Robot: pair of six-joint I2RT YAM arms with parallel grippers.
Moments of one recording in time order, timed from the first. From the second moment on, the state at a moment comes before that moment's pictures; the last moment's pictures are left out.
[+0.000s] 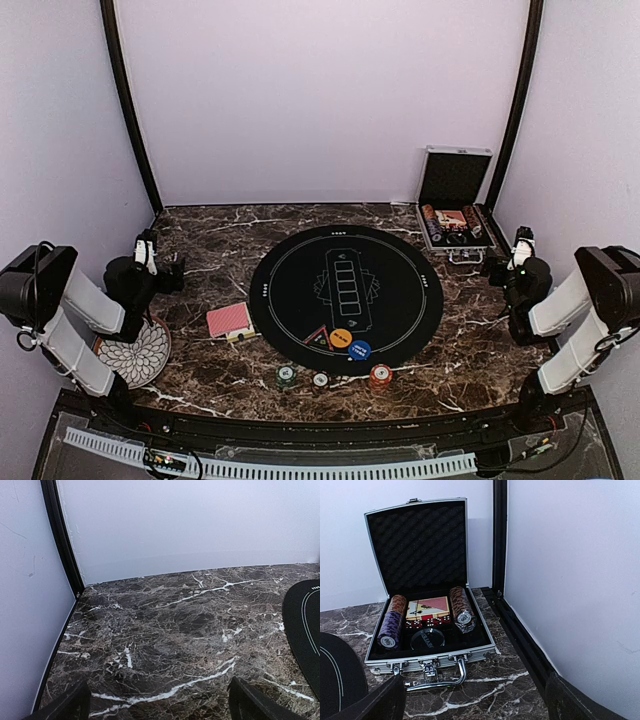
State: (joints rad) left arm 0.00 1.58 0.27 1.14 0.04 0.09; right arm 0.01 1.55 0.22 1.24 0.22 0.03
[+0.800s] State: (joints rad) left arm 0.00 1.50 0.30 1.01 0.04 0.10; right arm 0.01 1.29 0.39 0.86 0.31 0.09
